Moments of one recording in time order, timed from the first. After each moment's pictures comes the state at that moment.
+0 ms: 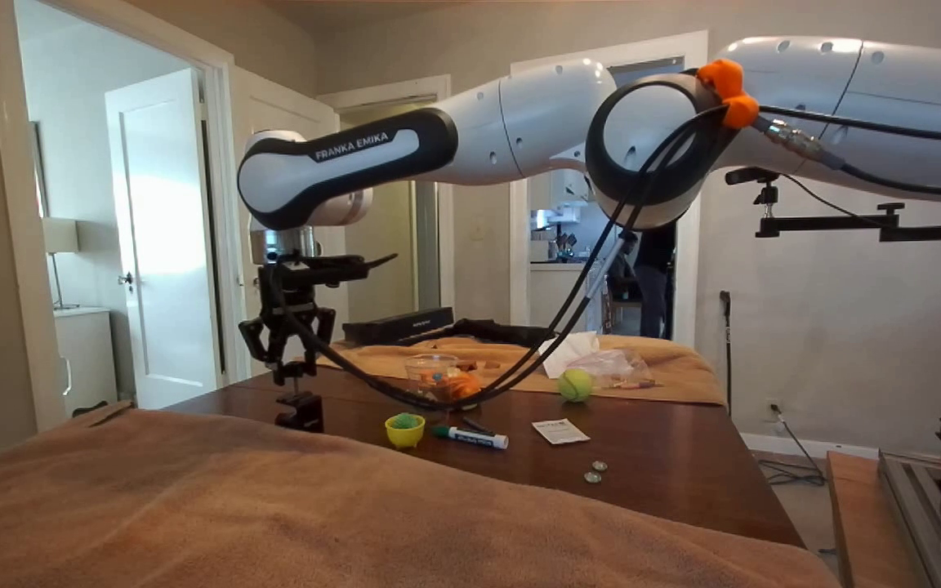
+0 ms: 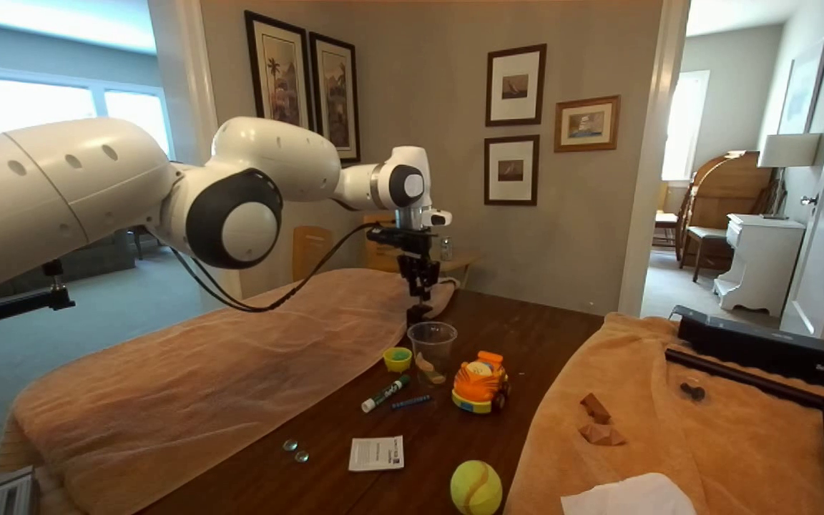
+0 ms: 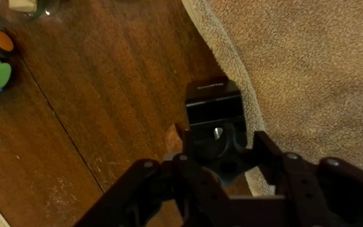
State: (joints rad) arm 0.21 1.23 0.14 -0.53 -0.23 1.79 0.41
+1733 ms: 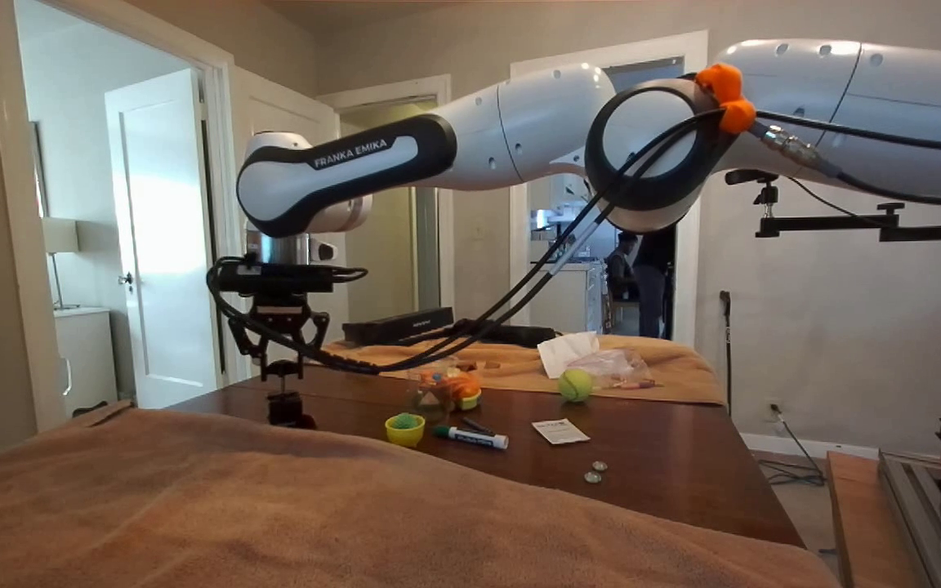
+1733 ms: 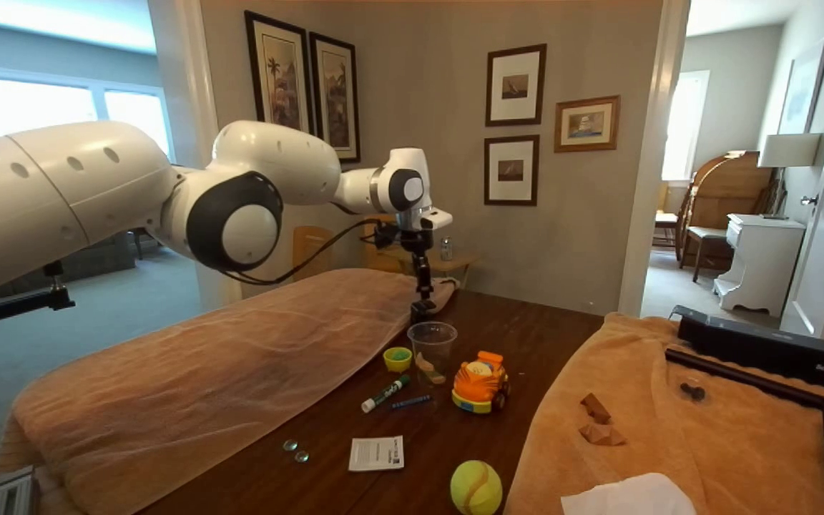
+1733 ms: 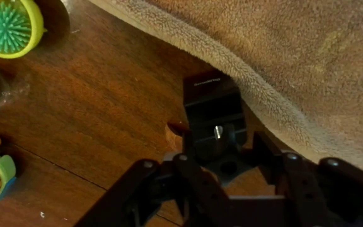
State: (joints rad) arm 0.21 1.24 0.13 -0.53 -0.23 1.89 0.95
